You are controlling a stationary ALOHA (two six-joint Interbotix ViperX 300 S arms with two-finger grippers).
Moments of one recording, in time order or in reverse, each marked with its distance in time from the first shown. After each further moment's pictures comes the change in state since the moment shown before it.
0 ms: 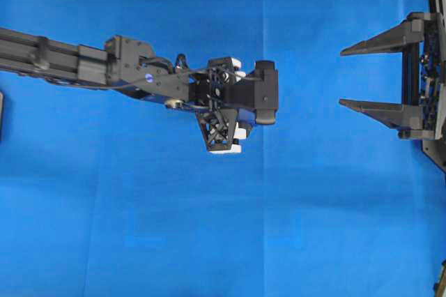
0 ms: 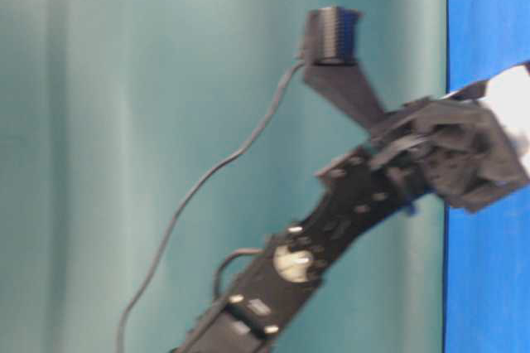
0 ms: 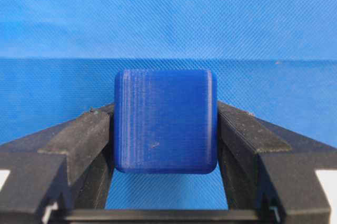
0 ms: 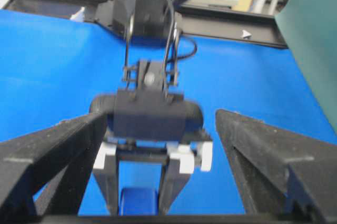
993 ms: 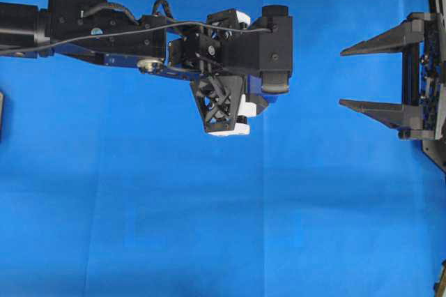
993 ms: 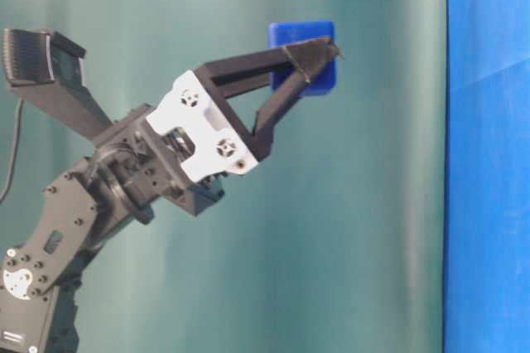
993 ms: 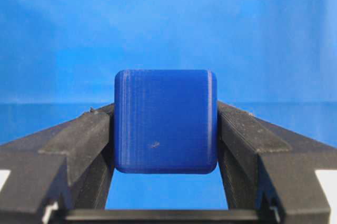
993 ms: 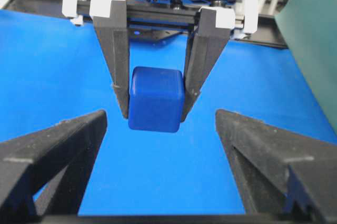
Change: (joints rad) left arm -0.005 -0.235 -0.193 0.005 0.333 0.014; right arm 0.000 0.000 0.002 0.000 0.000 0.000
